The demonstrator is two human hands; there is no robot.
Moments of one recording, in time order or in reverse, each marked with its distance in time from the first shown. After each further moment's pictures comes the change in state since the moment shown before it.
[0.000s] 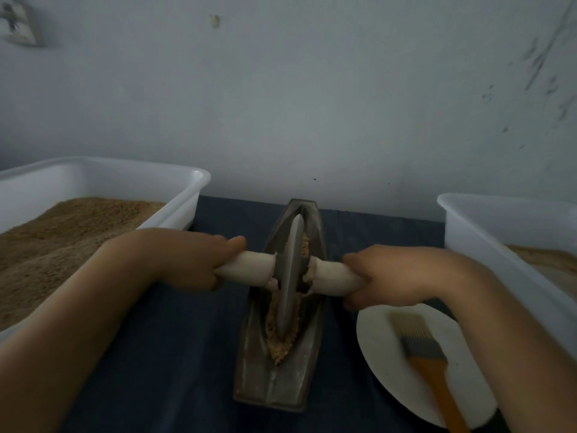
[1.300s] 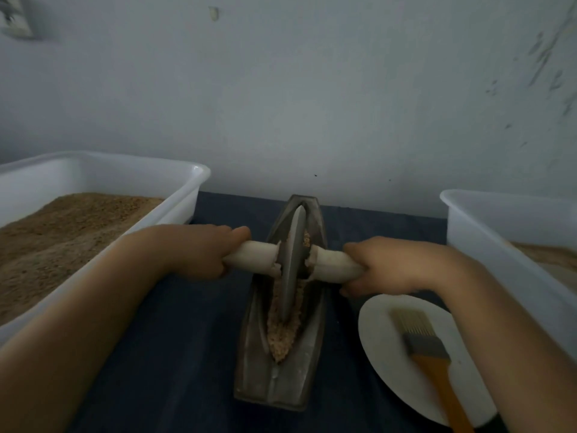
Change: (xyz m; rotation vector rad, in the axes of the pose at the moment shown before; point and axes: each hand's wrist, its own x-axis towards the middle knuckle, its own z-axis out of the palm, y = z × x) left_hand 0.013 -0.002 0.003 -0.036 0.088 -0.008; right_hand 0.010 0.006 0.000 0.036 0.047 0.011
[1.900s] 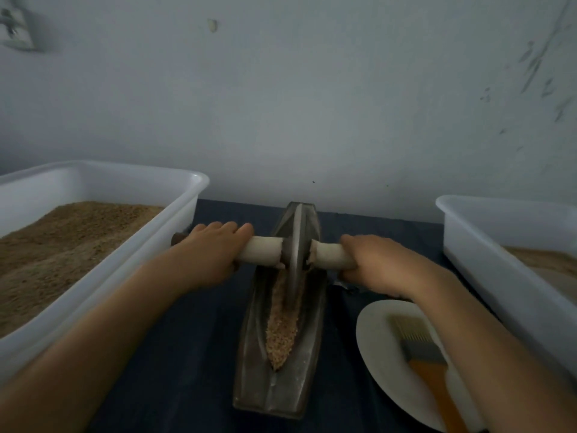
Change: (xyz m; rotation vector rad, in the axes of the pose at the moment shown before) left_hand 0.022 -0.006 0.022 0.206 0.422 -0.043; right_hand 0.025 0.011 0.016 -0.099 0.296 0.039
